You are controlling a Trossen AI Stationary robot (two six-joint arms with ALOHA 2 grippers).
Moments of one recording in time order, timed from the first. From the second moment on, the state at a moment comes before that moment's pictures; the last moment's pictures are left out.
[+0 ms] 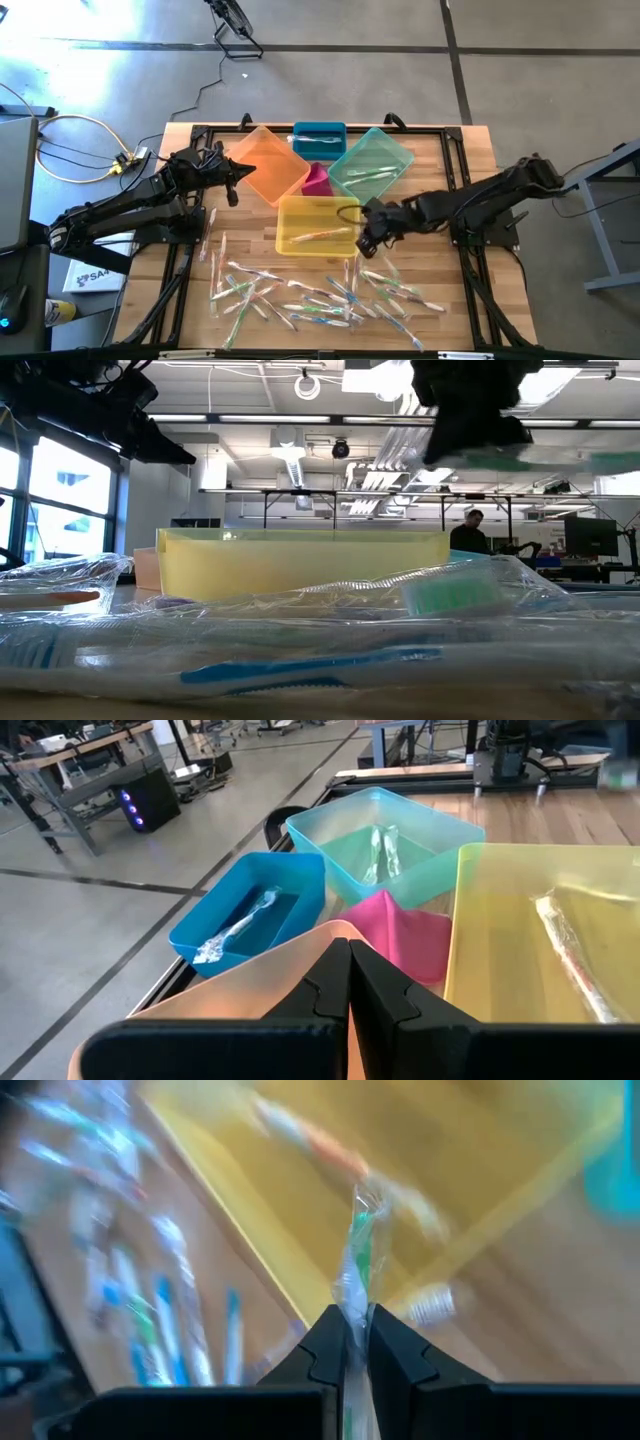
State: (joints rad) left arm 0.51 0.44 0.36 -0.12 0.09 0.22; right arm 0.23 1.42 1.02 -0.53 0.15 0.98
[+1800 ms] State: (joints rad) left arm 0.51 0.44 0.36 -0.12 0.09 0.23; right arm -0.27 1.36 0.69 0.17 0.73 0.71
